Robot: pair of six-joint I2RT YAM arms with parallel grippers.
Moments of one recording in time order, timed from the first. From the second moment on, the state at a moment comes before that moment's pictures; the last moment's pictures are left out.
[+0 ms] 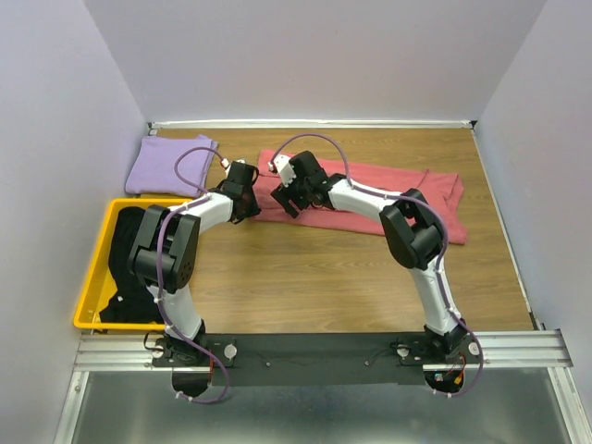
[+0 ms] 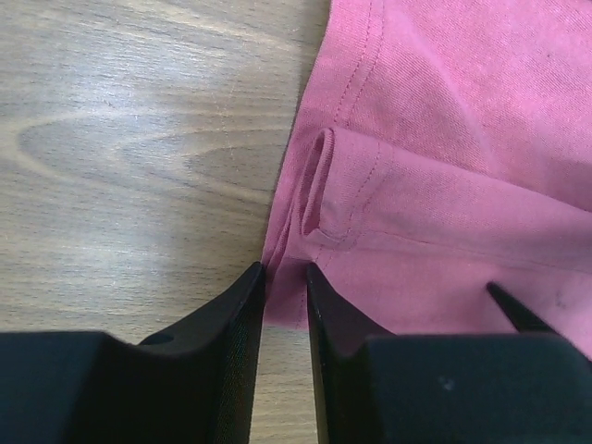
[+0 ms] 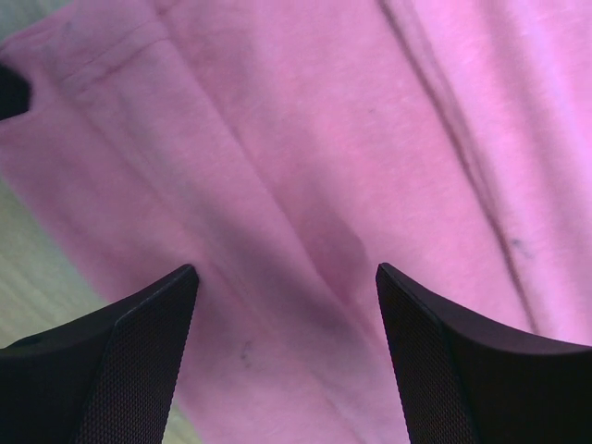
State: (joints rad) left arm -0.31 1.80 1.05 -0.17 -0.12 -0.52; right arm 0.70 2.23 1.66 -0.23 -0.05 -0.25
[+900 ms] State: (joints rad) left arm -0.31 1.80 1.05 -0.17 -0.17 -0.49; right arm 0.65 2.36 1.89 -0.23 0.24 -0.39
